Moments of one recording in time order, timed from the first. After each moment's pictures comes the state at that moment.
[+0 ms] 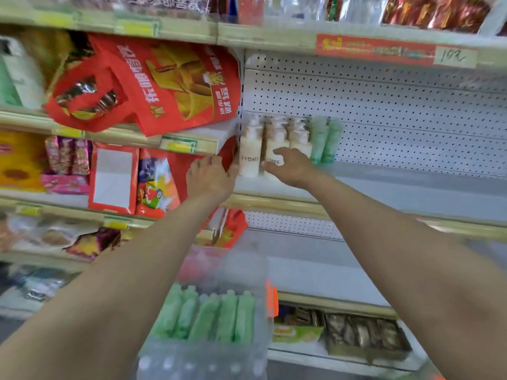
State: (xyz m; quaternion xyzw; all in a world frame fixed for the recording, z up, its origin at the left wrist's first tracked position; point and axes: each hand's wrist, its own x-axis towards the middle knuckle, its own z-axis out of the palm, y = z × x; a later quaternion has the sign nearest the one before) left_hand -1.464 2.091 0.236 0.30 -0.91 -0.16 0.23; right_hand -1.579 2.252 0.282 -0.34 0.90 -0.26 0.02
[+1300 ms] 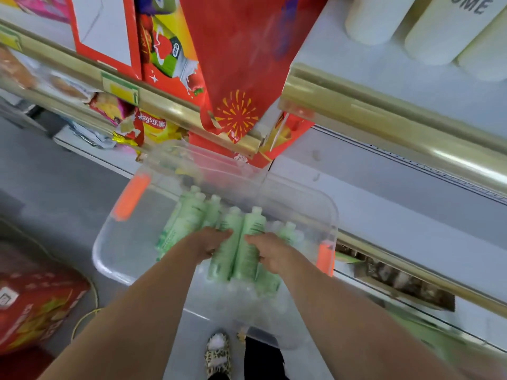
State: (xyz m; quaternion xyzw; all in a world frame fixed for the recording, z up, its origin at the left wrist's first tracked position) left_hand -1.405 2.046 -0.128 0.57 -0.46 -0.66 -0.19; right_hand -1.516 2.163 -0.141 0.10 0.69 -0.39 0.60
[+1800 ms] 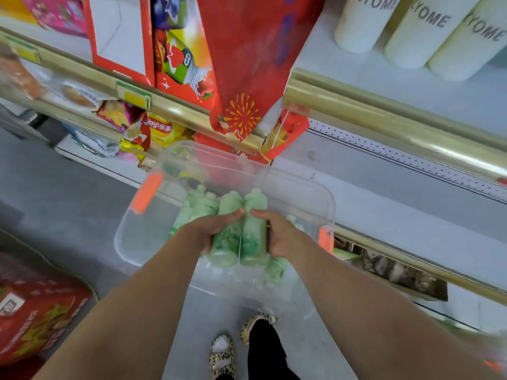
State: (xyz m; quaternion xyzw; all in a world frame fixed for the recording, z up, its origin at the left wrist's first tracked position) left_hand -1.394 2.045 -0.075 0.49 -0.38 -0.76 -0.16; right_hand -1.518 2.167 -0.096 0.13 0.56 -0.52 0.63
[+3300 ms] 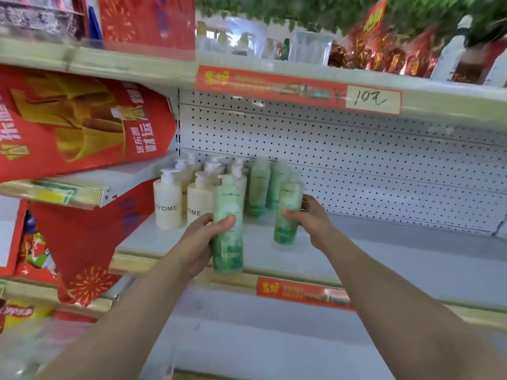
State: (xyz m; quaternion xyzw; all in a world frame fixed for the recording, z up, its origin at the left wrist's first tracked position) left_hand -1.638 2.216 0.215 0.12 -0.55 -0.81 0.16; right_hand -1.841 2.402 0.233 -0.19 0.72 -0.65 0.12
